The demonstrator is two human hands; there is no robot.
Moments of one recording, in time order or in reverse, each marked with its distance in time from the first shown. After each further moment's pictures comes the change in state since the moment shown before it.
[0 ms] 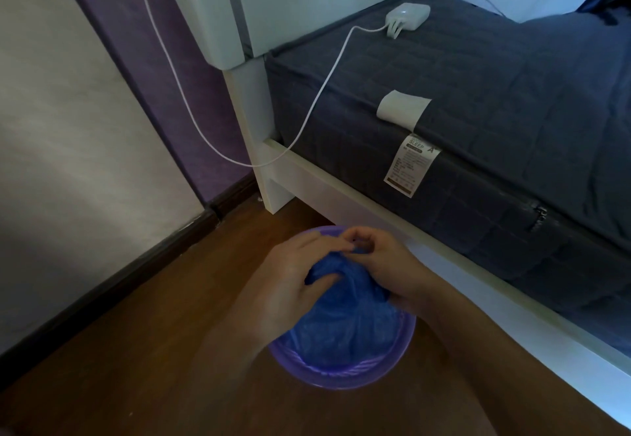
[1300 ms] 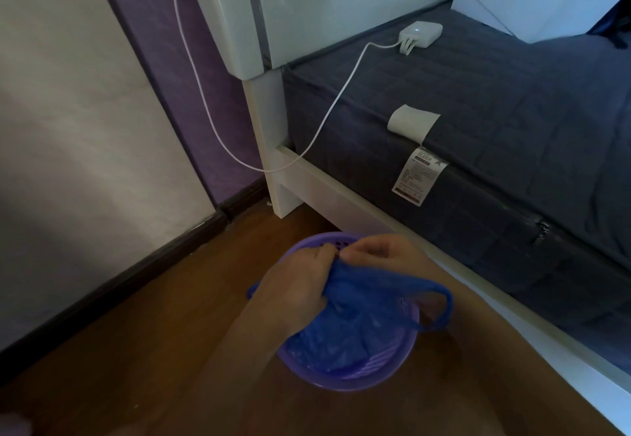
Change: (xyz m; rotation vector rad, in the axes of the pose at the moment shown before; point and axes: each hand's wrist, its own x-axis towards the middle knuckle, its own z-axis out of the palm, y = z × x) left_hand 0.003 -0.004 0.010 0.234 -0.230 -0.228; right_hand -0.015 -0.032 0.003 -0.408 0.027 0.044
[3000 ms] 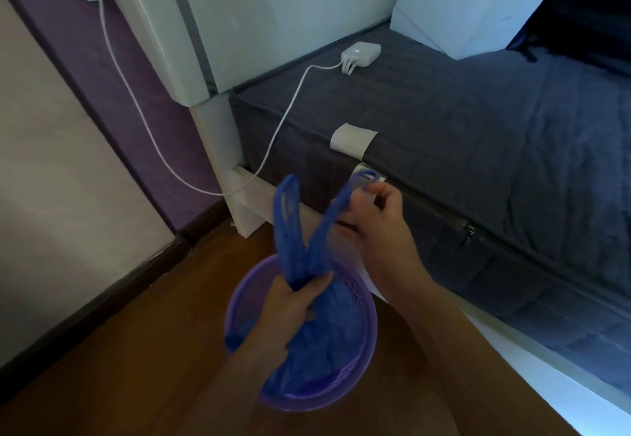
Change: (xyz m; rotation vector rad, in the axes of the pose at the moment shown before) left_hand 0.019 0.057 0.023 -1.326 0.131 -0.584; right_hand -0.014 -0.015 -0.031 0.573 0.353 -0.348
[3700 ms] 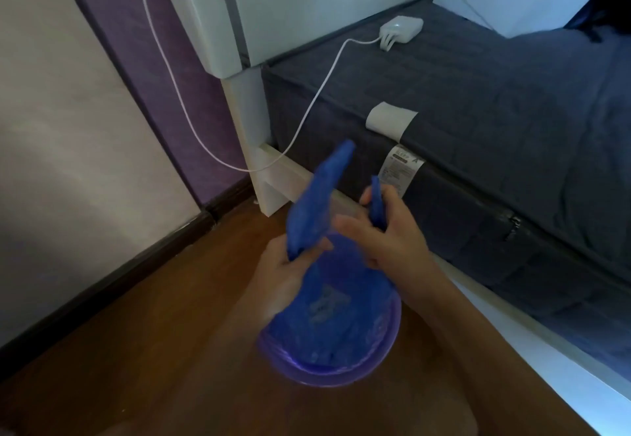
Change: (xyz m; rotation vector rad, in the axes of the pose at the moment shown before) left_hand 0.006 0.016 -0.042 0.353 0.045 0.339; right_hand -0.013 0.013 0.016 -0.249 -0.183 -0.090
